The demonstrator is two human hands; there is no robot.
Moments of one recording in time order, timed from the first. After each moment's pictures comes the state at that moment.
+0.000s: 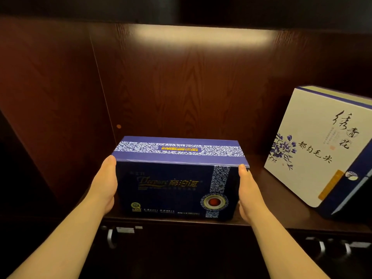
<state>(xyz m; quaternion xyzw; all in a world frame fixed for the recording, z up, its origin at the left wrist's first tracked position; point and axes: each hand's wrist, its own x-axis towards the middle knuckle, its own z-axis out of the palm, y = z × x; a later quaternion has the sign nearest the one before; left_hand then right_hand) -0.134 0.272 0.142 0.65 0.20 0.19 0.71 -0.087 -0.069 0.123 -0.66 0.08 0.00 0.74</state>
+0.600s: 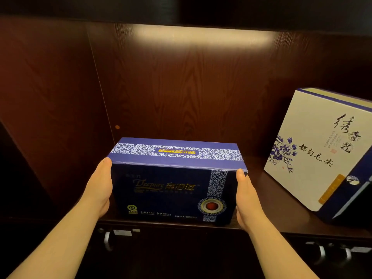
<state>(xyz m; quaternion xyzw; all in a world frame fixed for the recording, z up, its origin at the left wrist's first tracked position) -0.135 0.273 0.144 0.65 0.20 0.19 0.71 -0.085 -0.067 0.115 -0.66 0.08 0.01 0.75</state>
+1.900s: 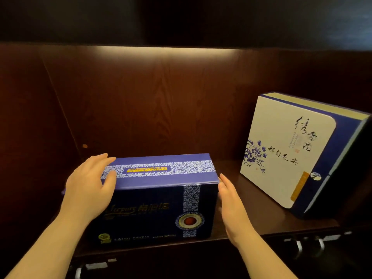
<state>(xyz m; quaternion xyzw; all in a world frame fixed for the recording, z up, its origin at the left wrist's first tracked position) -0.119 0.234 0.209 0.93 0.00 0.30 0.23 -0.101 -0.089 0.133 -0.68 0.04 -0.02 0.73</state>
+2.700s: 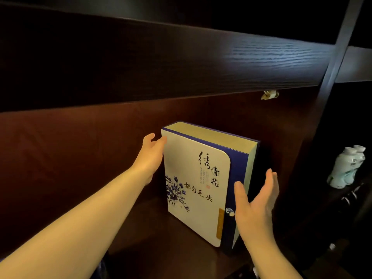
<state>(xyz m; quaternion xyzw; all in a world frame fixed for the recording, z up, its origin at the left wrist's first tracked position) 0.127 -0.160 0.296 0.75 -0.08 -0.01 0.65 -0.060 -0.336 0.203 -0.73 0.22 -0.45 0.47</state>
